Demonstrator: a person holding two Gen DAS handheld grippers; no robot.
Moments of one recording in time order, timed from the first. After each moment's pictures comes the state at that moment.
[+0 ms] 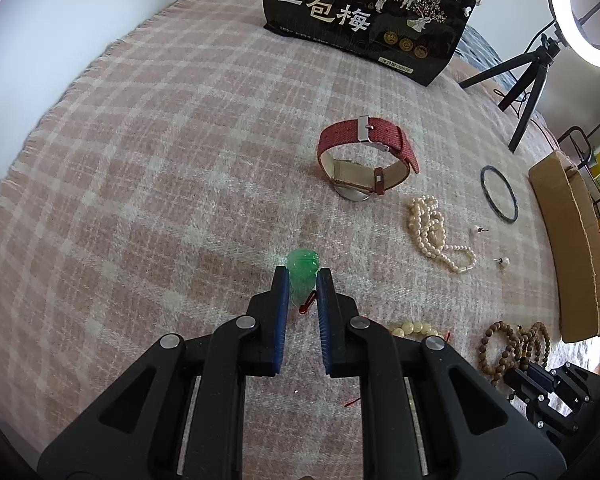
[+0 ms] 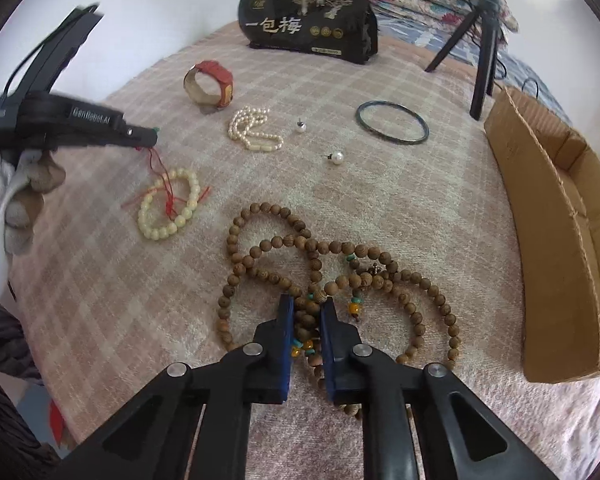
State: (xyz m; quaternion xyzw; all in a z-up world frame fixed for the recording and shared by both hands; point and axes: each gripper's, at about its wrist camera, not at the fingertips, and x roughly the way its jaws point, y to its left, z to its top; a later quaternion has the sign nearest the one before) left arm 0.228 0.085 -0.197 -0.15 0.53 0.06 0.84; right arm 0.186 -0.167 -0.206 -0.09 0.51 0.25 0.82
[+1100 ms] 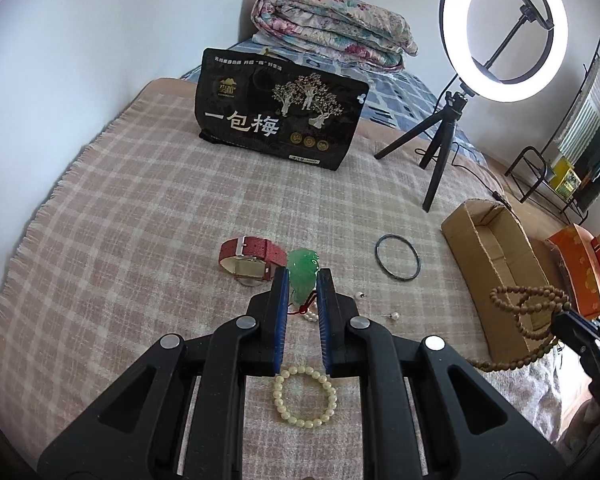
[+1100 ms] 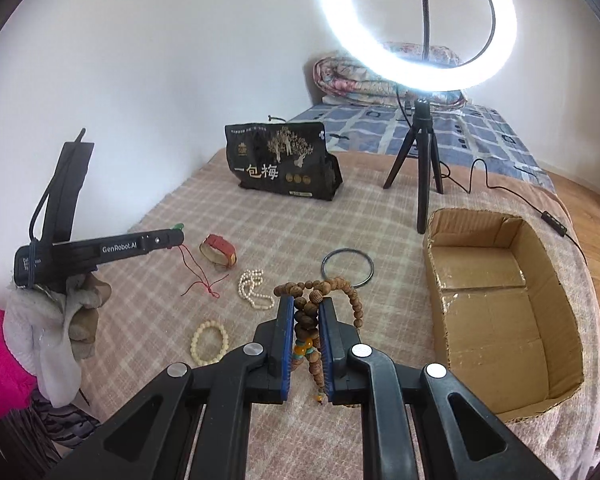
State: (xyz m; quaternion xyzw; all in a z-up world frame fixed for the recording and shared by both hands) left arm 0.221 0.035 -0.101 -0.13 0.41 0.00 0.90; right arm 0.190 -0.214 -0.074 -0.01 0.37 0.24 0.90
